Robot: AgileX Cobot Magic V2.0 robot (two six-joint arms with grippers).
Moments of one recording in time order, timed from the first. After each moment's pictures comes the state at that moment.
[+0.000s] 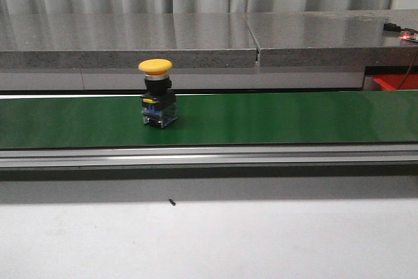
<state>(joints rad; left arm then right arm) 0.03 0.87 -0.87 -0.29 0.85 0.24 -0.04 0.68 -0.55 0.29 0.64 -0.27</state>
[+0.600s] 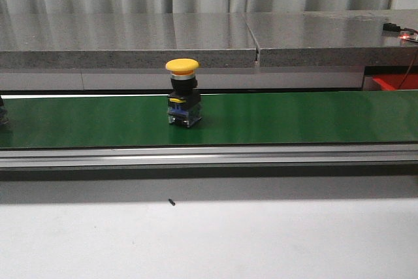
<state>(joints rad) 0.03 0.55 -0.68 -0.28 0.85 0.24 0.21 1.11 -0.98 0.31 0.69 -0.28</state>
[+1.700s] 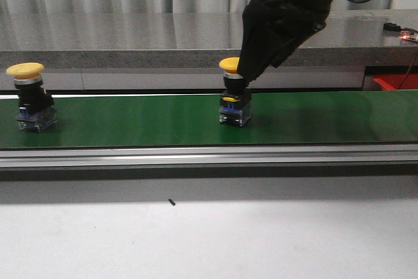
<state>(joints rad) 0.03 0.55 -0.68 -0.28 0.85 0.24 0.36 1.75 -1.40 0.33 0.81 -0.62</state>
